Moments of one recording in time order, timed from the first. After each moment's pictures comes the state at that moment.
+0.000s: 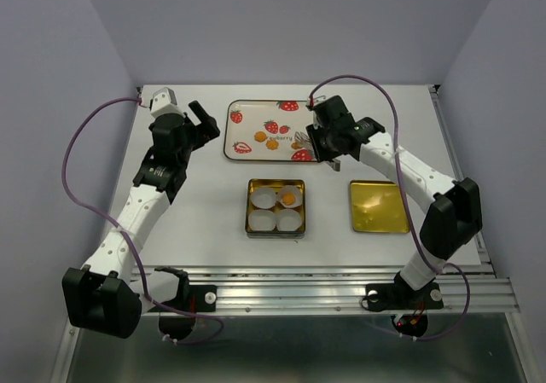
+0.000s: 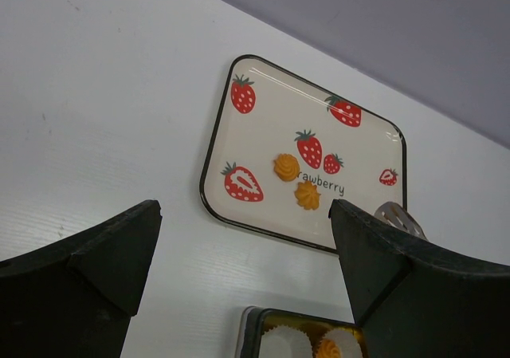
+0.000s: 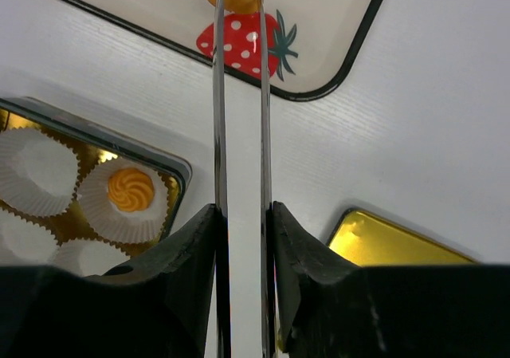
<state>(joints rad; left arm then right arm) -0.24 1.13 0.97 -0.14 -0.23 -0.55 0.58 1.67 1.50 -0.69 0.18 0.13</state>
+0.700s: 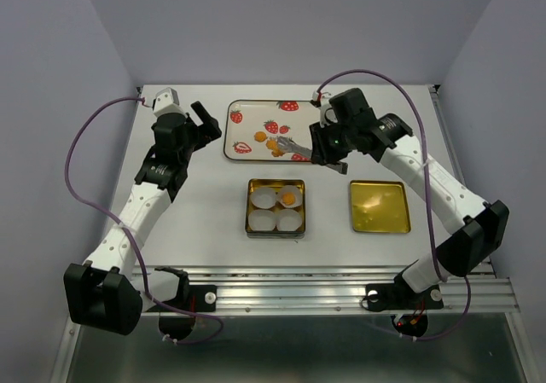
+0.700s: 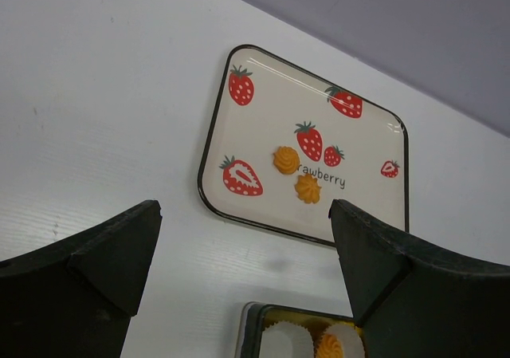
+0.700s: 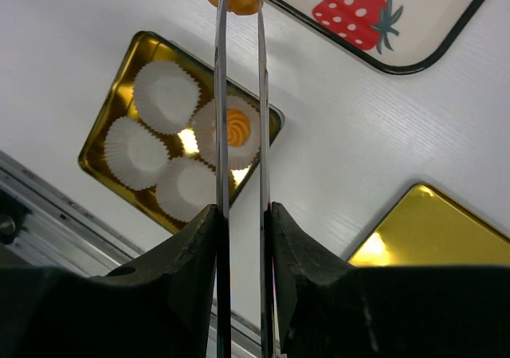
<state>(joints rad) -0.24 1.15 0.97 -0.14 -0.20 -0.54 0.58 1.55 1.58 -0.88 -0.12 0.15</state>
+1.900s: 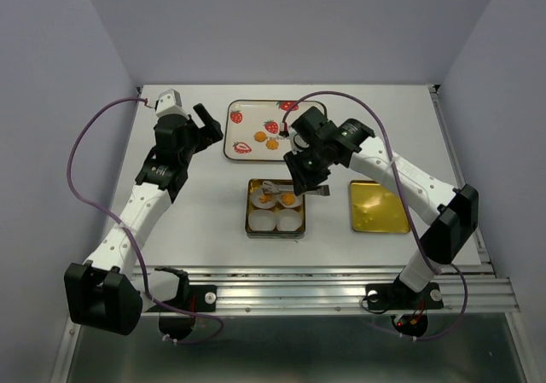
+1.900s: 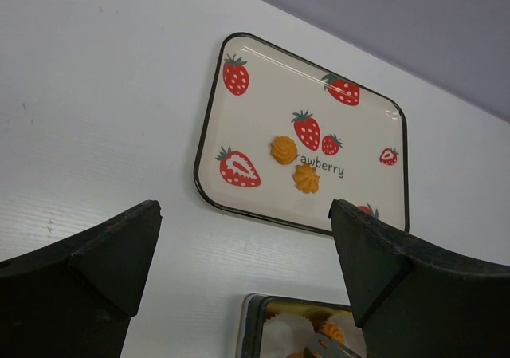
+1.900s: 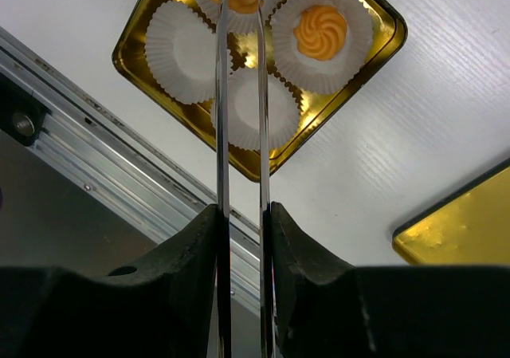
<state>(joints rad) -0.24 1.15 0.96 -0.14 -0.17 -0.53 0.77 1.66 1.65 -1.10 -0.18 0.22</state>
